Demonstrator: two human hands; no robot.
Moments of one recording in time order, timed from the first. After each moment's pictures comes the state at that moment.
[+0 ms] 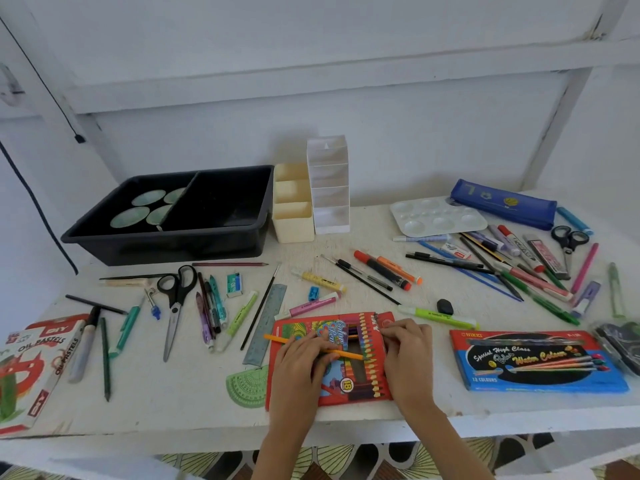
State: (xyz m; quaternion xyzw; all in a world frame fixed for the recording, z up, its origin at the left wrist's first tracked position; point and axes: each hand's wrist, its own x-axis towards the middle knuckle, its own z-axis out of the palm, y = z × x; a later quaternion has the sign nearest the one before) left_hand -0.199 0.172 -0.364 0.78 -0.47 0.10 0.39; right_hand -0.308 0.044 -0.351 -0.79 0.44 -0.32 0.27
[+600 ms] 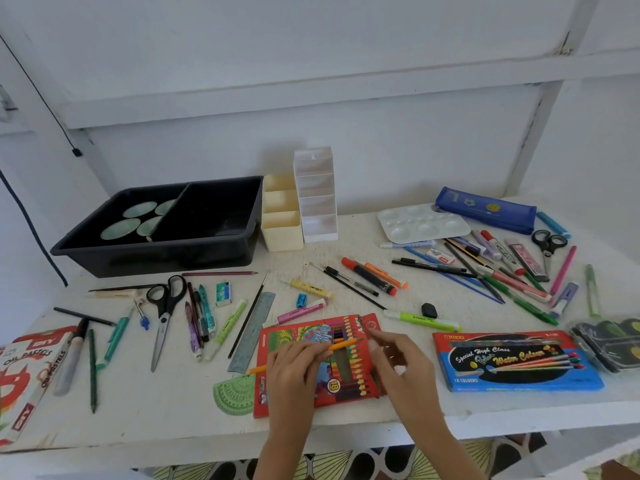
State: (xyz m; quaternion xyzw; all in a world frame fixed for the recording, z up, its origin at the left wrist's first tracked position) left_hand -0.217 0.160 -0.345 0.76 -0.46 0.15 0.43; right_hand -0.345 0.059 -0.320 -0.70 0.37 -0.36 0.50
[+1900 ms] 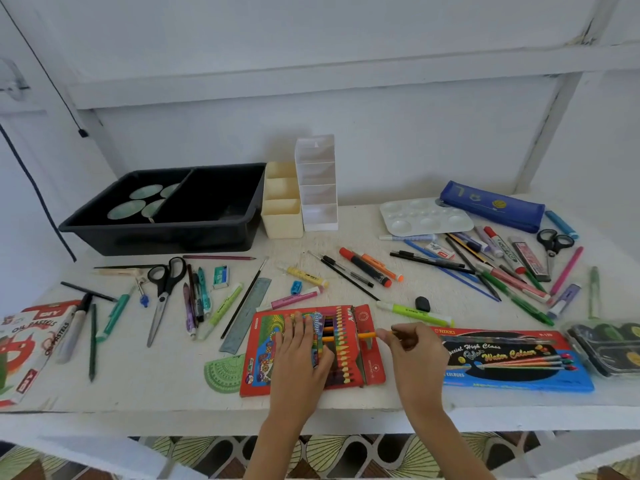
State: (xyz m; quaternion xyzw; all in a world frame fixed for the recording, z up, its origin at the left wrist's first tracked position) left_hand -0.233 0.146 -0.351 0.90 -0.38 -0.05 0.20; right_hand -0.353 0.033 -0.326 -0.65 0.47 -0.40 0.44
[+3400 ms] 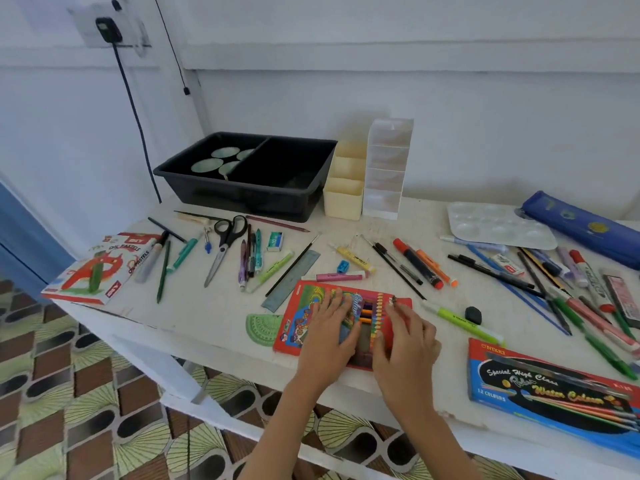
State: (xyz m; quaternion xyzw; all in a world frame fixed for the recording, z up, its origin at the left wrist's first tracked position) left_hand -0.235 0.148 -0.346 0.87 -0.35 -0.05 0.35; right_hand -0.325 0.059 -0.344 -0.88 0.31 -0.28 0.24
